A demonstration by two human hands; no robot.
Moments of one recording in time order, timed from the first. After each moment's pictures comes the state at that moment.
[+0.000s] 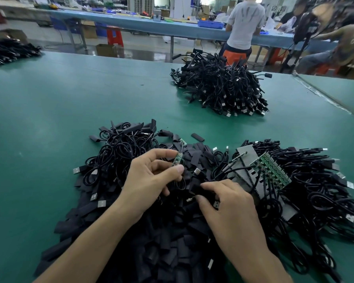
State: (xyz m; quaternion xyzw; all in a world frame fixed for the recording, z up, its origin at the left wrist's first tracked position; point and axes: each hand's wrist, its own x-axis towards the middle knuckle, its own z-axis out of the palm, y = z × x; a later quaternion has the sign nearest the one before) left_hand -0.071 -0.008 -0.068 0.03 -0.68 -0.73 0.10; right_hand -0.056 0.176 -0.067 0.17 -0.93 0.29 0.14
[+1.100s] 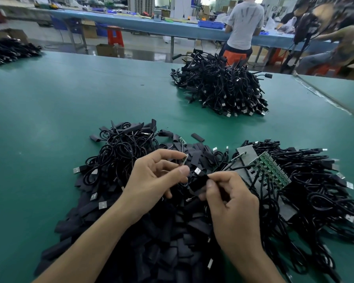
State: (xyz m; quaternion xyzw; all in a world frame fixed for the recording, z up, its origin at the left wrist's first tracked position) left_hand -0.062 -0.005 -0.058 -0.02 -0.68 -0.73 0.07; right_hand -0.053 0.167 -0.065 0.13 -0.82 0.53 0.18
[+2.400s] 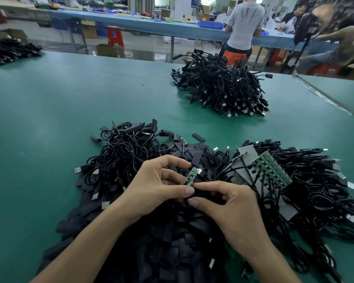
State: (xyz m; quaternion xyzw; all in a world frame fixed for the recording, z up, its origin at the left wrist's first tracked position) left_hand -0.064 -0.011 -0.057 -0.03 -0.67 -0.74 -0.05; right_hand -0.064 0.181 -0.065 0.17 -0.79 0.59 0.00
